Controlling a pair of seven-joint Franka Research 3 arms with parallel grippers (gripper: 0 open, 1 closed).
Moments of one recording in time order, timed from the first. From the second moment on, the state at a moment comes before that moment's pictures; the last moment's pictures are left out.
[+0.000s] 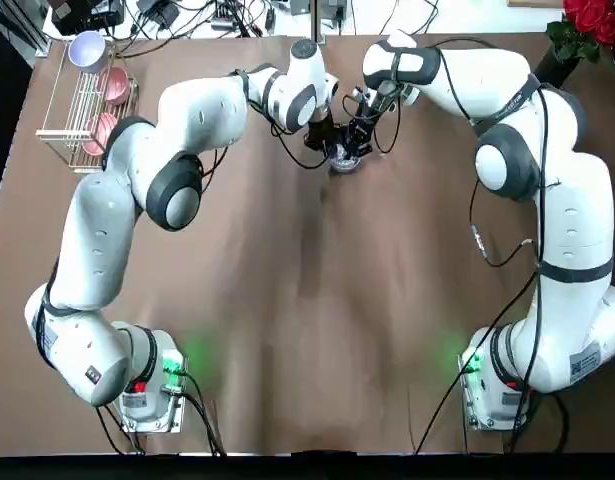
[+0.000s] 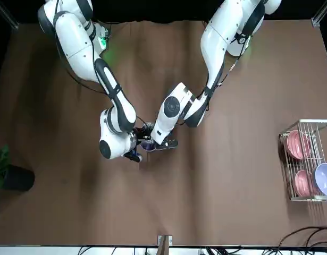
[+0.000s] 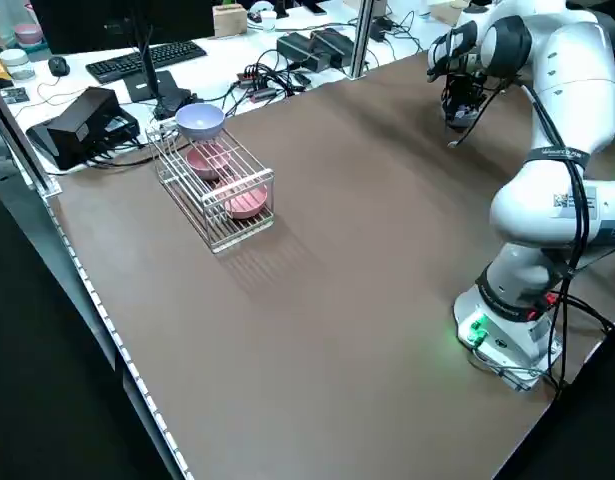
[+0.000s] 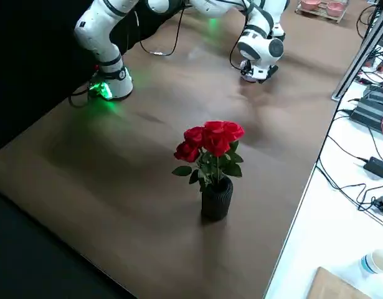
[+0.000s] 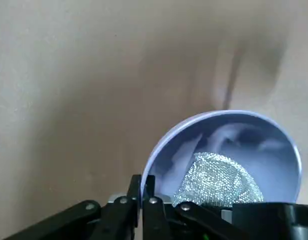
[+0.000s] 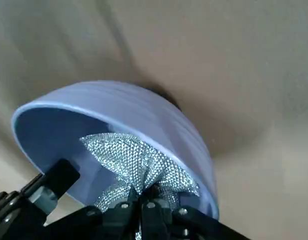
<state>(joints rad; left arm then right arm) -0.65 0.89 -0.16 -1.33 -0.07 2.32 -0.86 0.39 0.83 0.10 -1.48 0.67 1.99 0.35</state>
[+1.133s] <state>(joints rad) -0.65 0.89 -0.16 -1.33 -0.07 2.33 -0.87 0.39 0.84 0.04 -1.42 0.66 1.97 0.34</state>
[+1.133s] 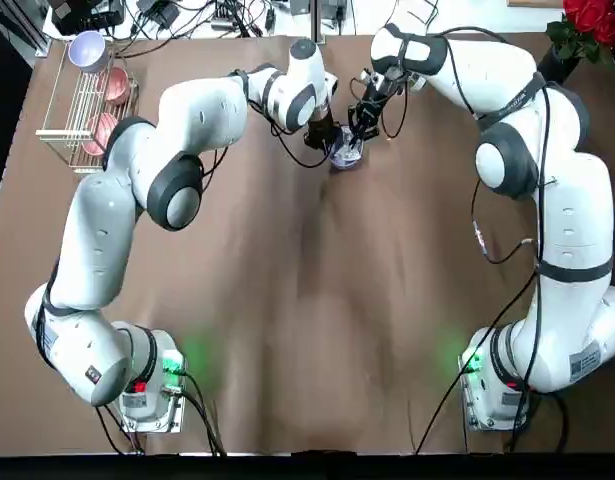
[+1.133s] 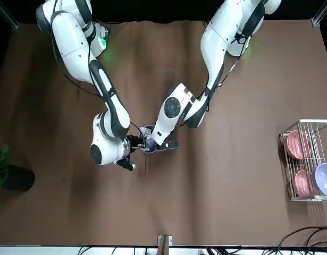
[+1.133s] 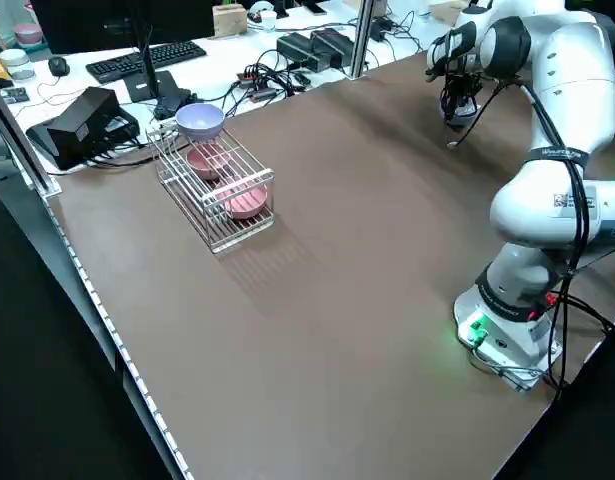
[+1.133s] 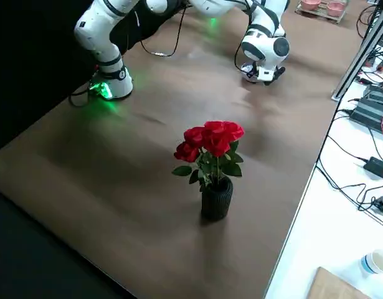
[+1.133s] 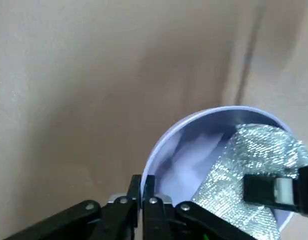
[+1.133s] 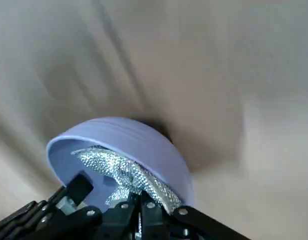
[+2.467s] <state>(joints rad) -0.65 0.89 -0.15 -1.32 -0.07 2.33 -0.86 0.32 0.82 0.02 -1.30 0.66 1.58 0.35</state>
